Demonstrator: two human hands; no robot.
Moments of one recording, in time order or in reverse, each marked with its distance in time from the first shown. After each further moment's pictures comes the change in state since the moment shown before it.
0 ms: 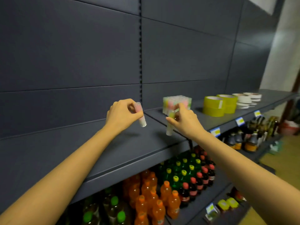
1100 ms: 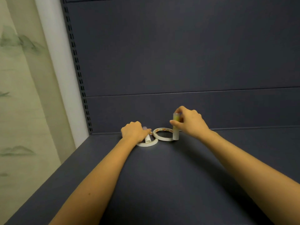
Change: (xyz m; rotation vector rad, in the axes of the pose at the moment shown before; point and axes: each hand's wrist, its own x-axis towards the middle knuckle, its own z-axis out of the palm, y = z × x) left_hand -0.070 -0.343 -0.342 0.787 -0.025 -0.650; right_hand 0.017 -0.436 0.260 0.190 -0.351 -0.282
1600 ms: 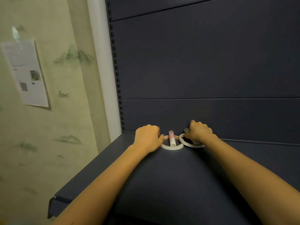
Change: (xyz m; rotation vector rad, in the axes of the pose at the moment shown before) left_hand -0.053 -0.027 -0.038 0.157 0.179 0.159; right_hand 0.052 -0.015 0.057 -0.228 -0.280 0.032
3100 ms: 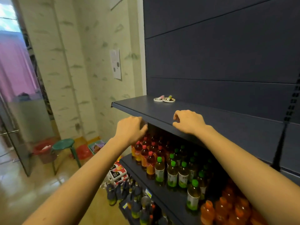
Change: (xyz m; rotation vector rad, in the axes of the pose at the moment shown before) left_hand -0.334 0.454 -0.137 0.352 0.150 -0.512; right_hand -0.341 0.337 -0.150 0.044 -0.008 -0.884
